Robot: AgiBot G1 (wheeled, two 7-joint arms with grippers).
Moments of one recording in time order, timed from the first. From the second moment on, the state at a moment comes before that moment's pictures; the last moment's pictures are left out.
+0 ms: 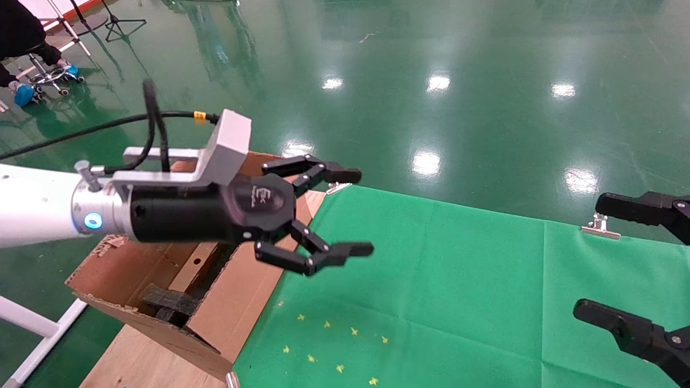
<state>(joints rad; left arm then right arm) -1.22 0.61 0.36 -1.12 0.89 1.47 -0.21 1.06 -0.57 -0.34 1.22 -0.66 -1.42 0.14</state>
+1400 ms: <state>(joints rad) -1.07 0.61 0.28 -1.29 0.73 1.50 -0.19 1.06 -0.57 -0.34 1.22 -0.66 -1.42 0.14</state>
